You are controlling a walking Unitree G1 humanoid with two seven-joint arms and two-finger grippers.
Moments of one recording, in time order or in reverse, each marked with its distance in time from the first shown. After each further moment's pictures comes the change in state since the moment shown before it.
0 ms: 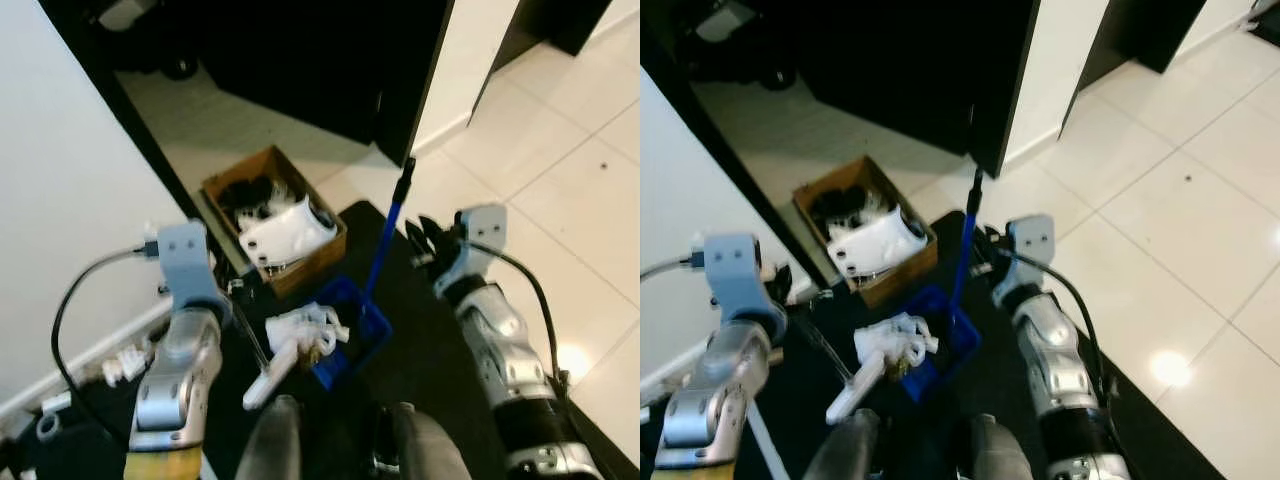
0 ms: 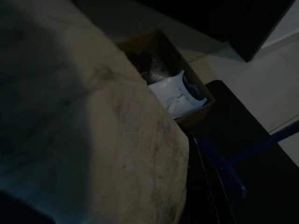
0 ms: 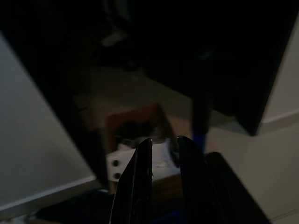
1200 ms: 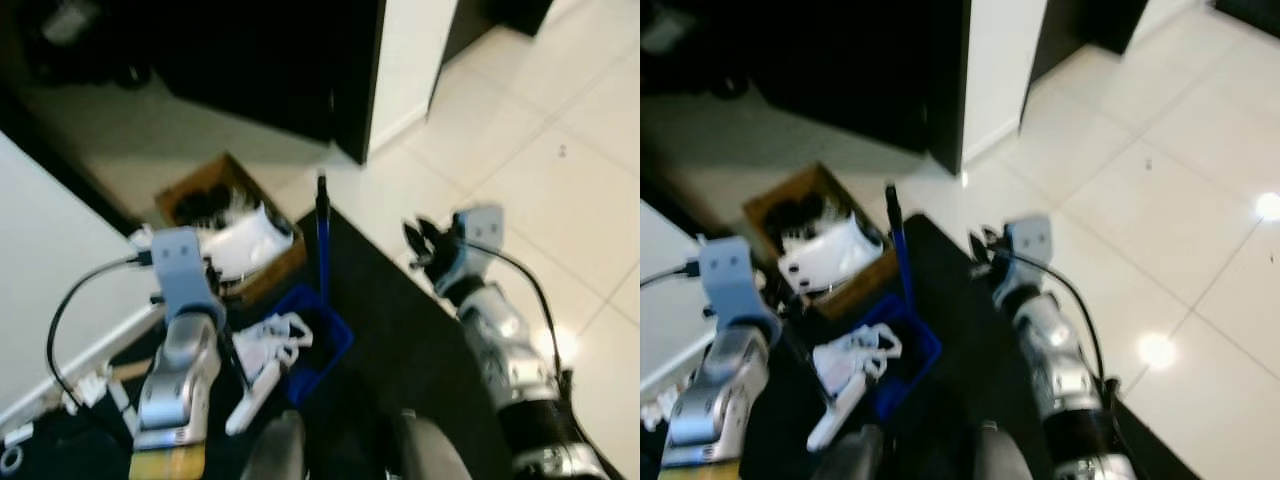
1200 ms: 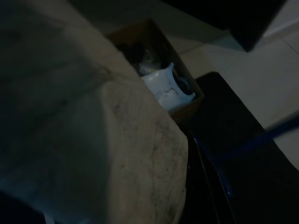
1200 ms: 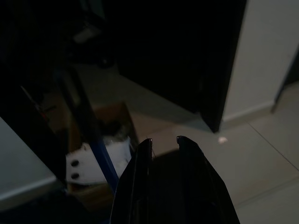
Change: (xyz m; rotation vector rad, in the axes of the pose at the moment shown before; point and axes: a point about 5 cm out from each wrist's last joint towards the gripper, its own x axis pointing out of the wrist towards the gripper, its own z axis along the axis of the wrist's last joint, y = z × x) left arm 0.005 0.009 -0.010 0.013 0.054 0.084; right arm -0.004 -0.011 0.001 -0.020 0.009 -0.028
